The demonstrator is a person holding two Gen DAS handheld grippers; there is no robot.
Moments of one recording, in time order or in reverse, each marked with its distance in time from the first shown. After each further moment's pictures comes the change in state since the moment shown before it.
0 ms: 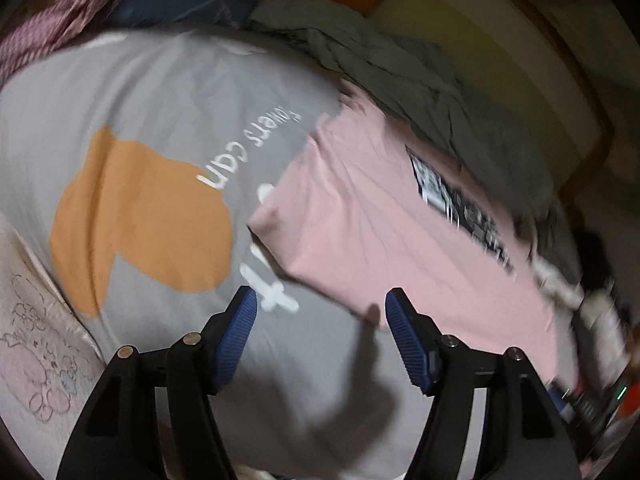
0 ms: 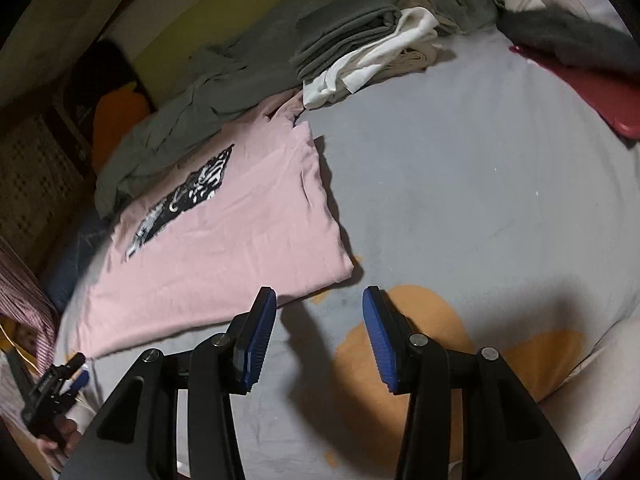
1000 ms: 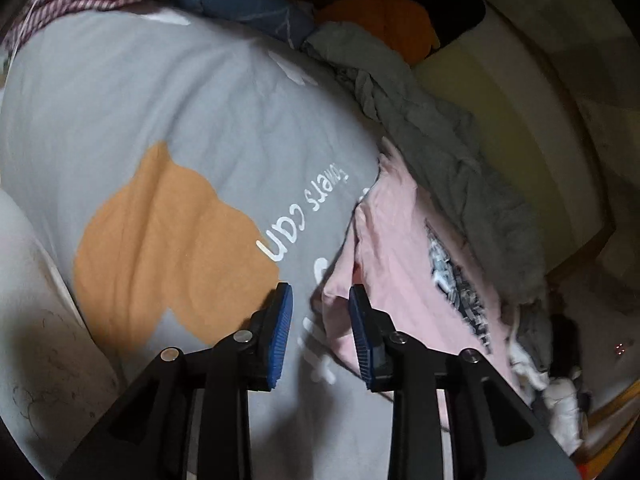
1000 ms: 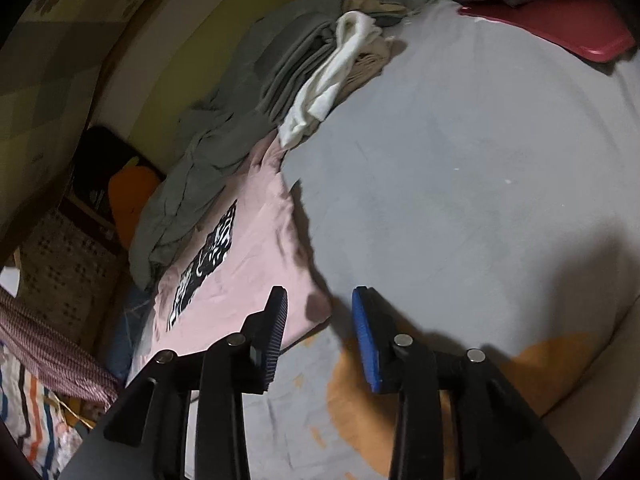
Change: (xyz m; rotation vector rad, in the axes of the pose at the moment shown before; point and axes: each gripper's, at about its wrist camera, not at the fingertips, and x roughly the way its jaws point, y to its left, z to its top) left arm -0.012 0.041 0.018 -0.235 -0.120 -0.060; right arm -0.002 -0.033 0.018 0.220 -0.062 0.125
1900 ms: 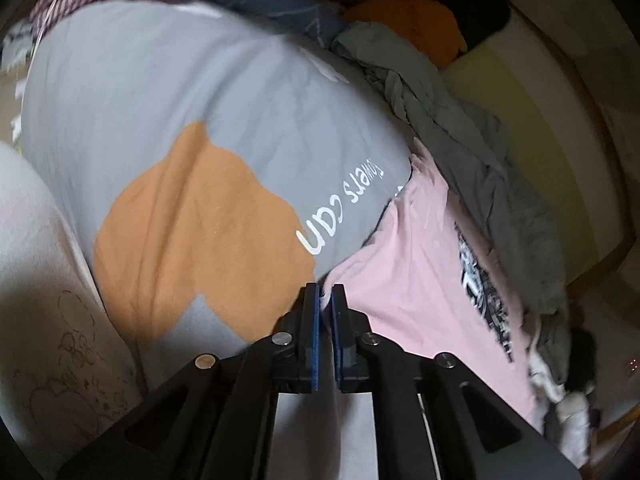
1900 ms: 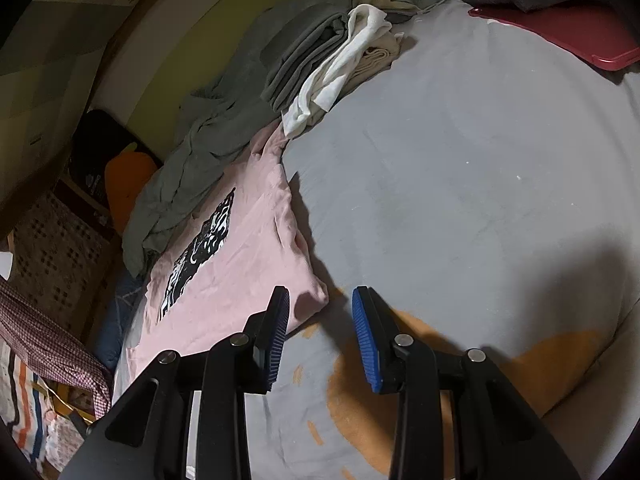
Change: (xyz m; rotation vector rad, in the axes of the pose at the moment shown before) left arm 0.006 0.012 -0.006 -0.042 -0.005 0.109; right arm -0.001 0.001 -0.003 -0.024 0.008 -0.021
